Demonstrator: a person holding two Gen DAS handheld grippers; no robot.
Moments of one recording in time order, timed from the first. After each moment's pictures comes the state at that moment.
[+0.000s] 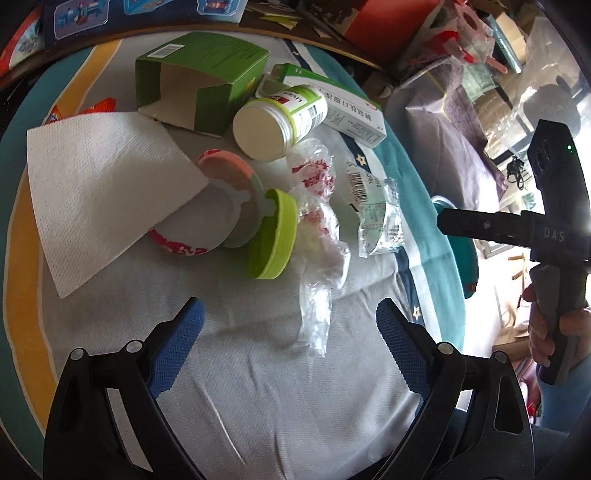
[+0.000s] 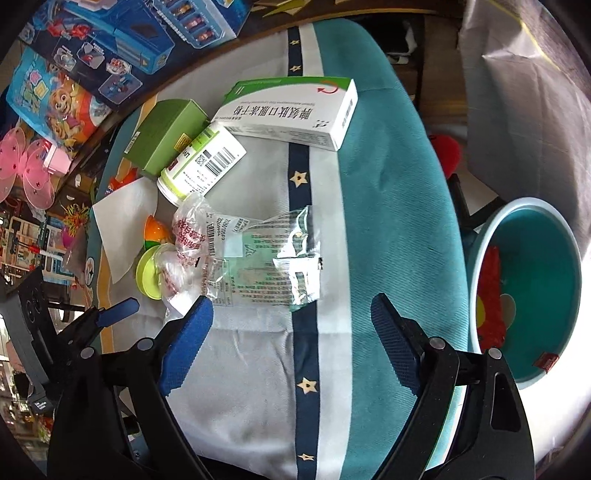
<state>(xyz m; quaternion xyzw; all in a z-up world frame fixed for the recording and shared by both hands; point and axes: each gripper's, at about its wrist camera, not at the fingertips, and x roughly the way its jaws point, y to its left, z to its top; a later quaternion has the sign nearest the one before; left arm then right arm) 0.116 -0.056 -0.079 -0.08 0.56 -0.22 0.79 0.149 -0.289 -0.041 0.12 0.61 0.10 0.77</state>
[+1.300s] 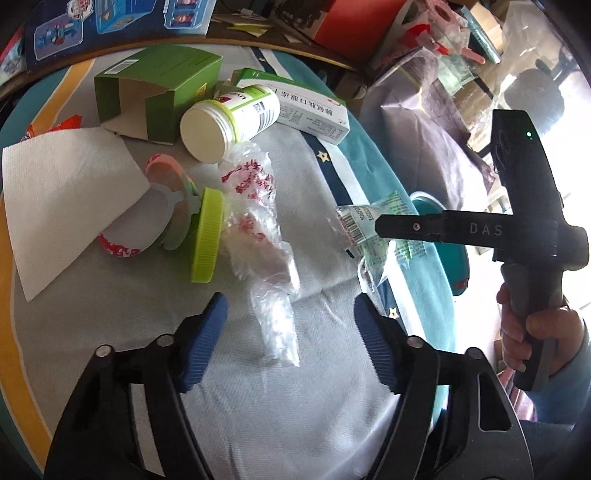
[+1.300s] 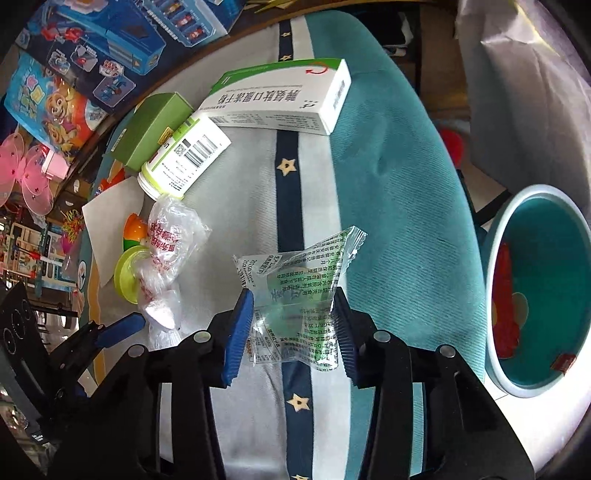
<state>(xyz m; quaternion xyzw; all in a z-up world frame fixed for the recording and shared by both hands) 0.101 -0.096 -0.077 -0.06 0.53 -0.24 0.81 0.134 -0.316 -0.061 0.15 0.59 0.09 0.79</state>
